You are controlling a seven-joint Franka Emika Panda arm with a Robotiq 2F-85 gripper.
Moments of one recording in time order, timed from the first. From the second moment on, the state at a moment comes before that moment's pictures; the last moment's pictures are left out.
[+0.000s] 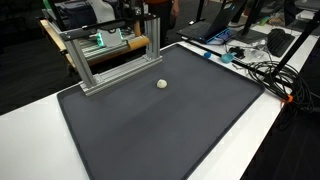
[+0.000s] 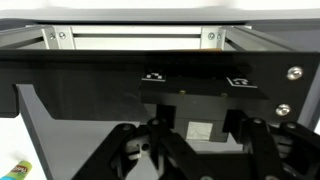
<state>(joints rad) -0.02 -0.67 0.04 -2.70 -0.06 2.14 0.07</state>
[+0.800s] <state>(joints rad) -0.03 -0.67 0.05 -2.70 -0.06 2.10 0.16</state>
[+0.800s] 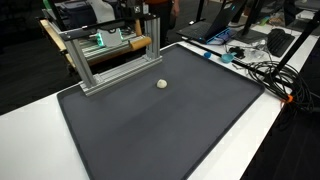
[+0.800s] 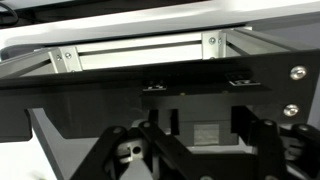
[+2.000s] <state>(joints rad) -0.02 -0.67 0.04 -2.66 -0.03 2.04 0.15</state>
